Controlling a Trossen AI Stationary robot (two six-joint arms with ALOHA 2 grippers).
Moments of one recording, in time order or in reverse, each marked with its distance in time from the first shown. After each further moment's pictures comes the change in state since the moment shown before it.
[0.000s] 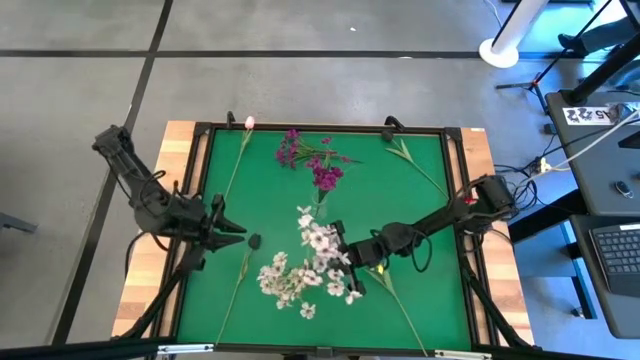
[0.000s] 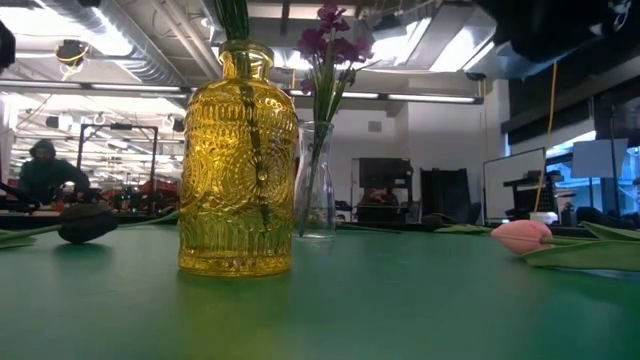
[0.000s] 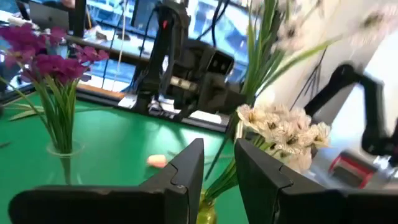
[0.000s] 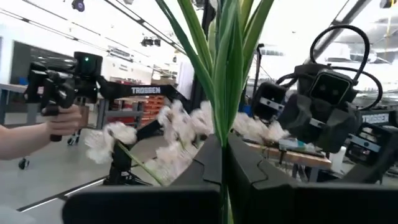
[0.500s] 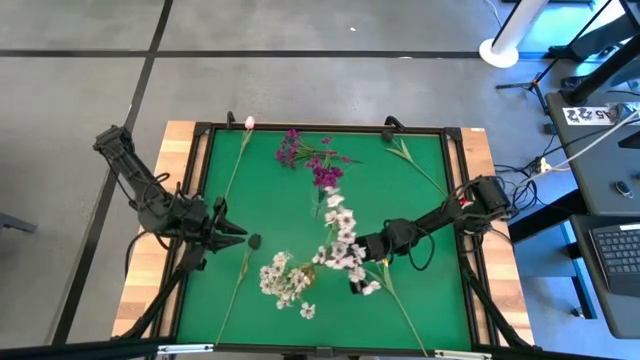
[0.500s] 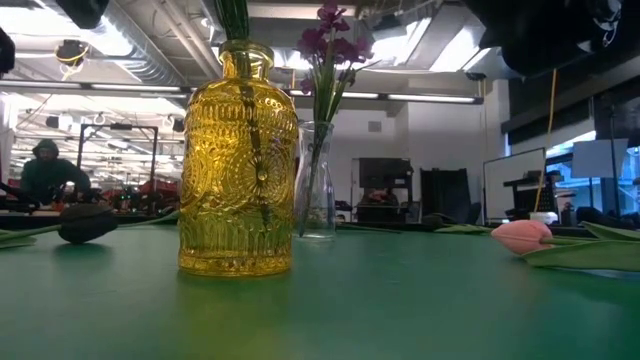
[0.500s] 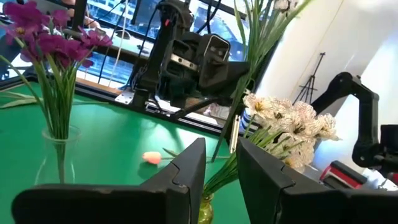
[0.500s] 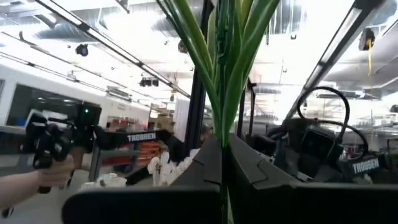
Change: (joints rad) left arm 0.000 -0.028 -0.095 0.102 0.010 -0.027; right arm -0.021 0.039 0.000 0.221 -0.013 0.030
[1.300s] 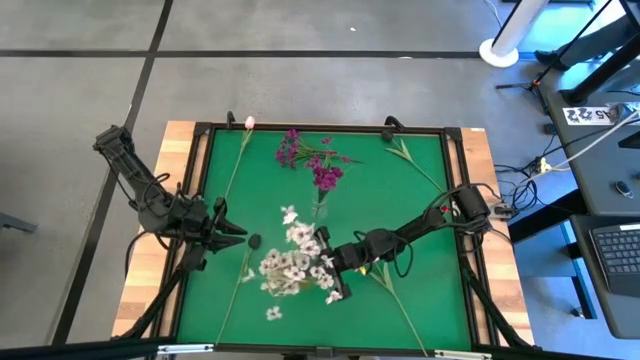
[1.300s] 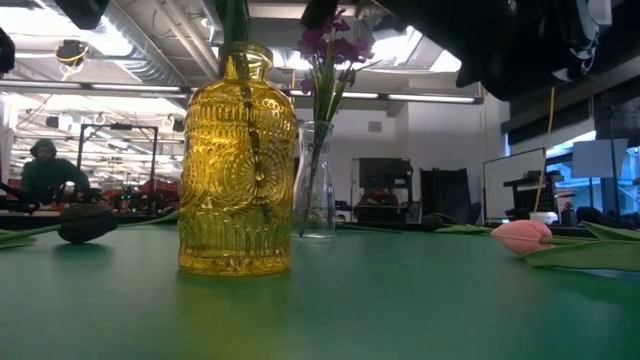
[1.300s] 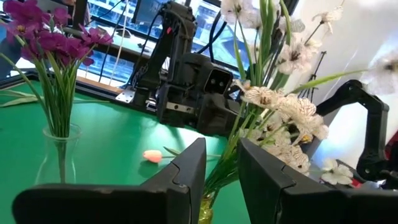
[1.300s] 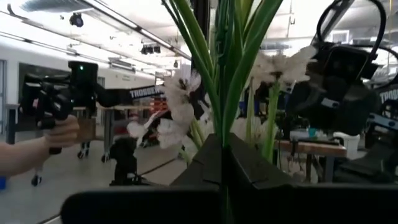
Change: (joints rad) left arm 0.000 0.001 0.000 -0.008 0.000 -0.005; right arm 0.000 0.163 0.107 -0.114 0.008 0.078
